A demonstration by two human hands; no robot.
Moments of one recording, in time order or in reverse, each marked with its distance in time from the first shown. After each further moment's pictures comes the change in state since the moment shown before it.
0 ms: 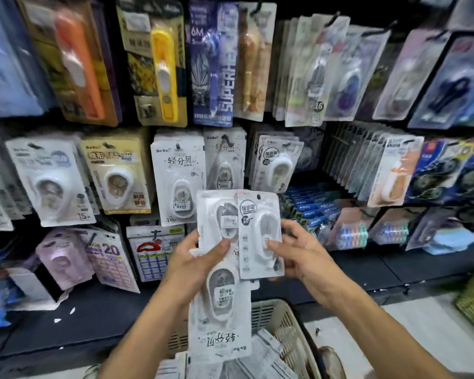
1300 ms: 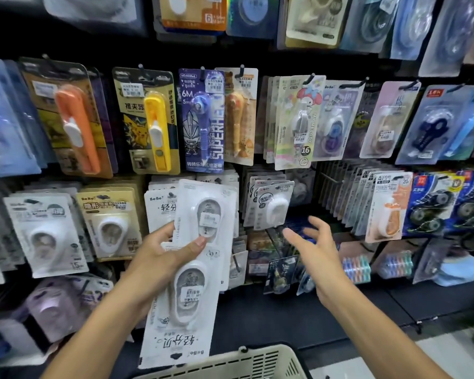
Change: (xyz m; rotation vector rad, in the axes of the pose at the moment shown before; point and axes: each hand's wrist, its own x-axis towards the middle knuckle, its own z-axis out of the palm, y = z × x) left_hand 0.019 0.096 -0.008 0.135 -0.054 0.123; right_hand 0.037 -0.070 -0.008 -0.190 0.499 -0.045
